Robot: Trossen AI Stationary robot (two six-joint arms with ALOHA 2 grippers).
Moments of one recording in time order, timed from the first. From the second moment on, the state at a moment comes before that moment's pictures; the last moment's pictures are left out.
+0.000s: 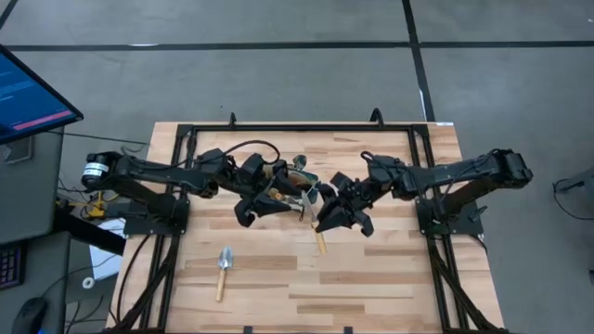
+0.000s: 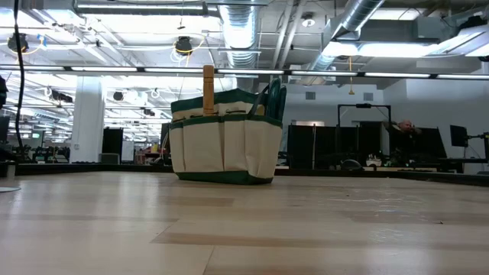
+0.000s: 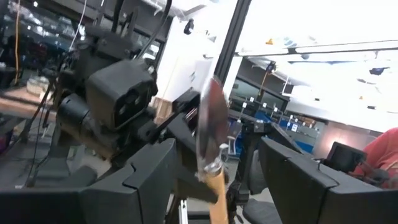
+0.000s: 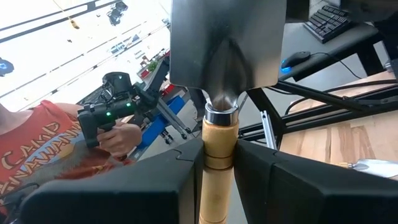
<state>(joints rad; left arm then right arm) -0.04 1.15 0.89 0.82 0.39 -0.42 0.11 1.35 1.02 0.35 -0.51 0.66</state>
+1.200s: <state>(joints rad) -0.01 1.31 0.98 0.92 0.50 -0.43 0.08 1.35 1.02 0.32 -0.58 0.65</state>
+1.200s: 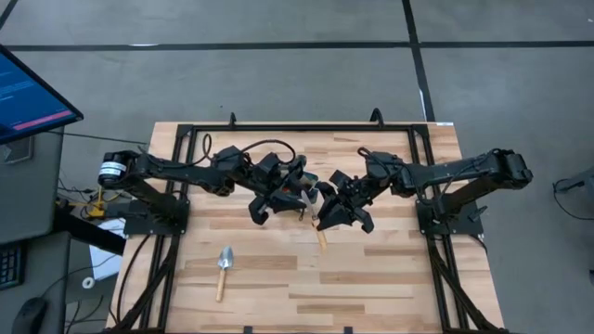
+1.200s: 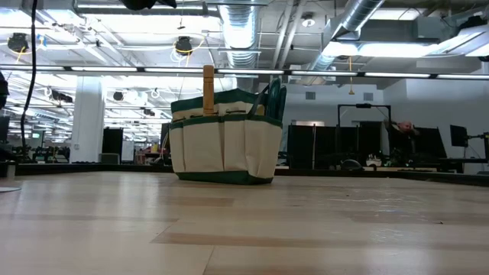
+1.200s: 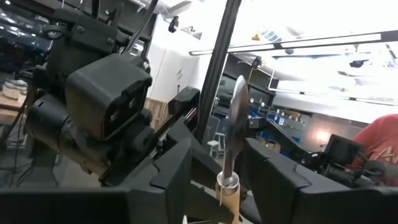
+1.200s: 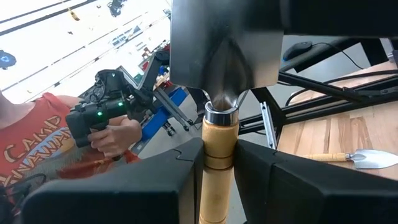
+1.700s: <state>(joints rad) -0.01 1.35 0.98 0.94 0.52 -0.37 0.07 1.34 1.02 0.28 -0.59 0.67</state>
